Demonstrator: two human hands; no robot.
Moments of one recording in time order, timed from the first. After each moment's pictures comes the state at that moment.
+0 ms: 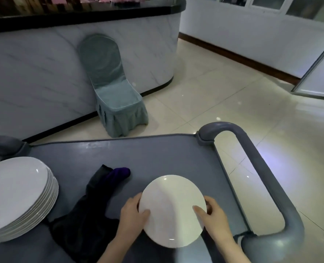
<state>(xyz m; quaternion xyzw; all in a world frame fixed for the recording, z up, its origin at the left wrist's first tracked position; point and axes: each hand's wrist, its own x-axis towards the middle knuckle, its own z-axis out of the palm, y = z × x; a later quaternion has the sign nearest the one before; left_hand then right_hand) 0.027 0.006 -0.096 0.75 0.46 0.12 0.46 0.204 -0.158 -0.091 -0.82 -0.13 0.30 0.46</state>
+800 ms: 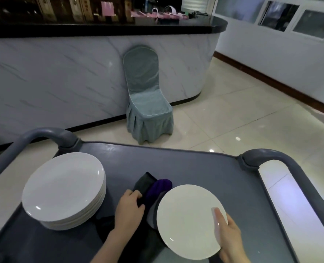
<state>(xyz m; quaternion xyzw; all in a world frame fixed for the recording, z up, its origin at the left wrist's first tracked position) -0.066 0.118 -0.102 0.78 0.53 0.15 0.30 0.139 -0.061 -0.089 -0.72 0.05 0.33 0.62</state>
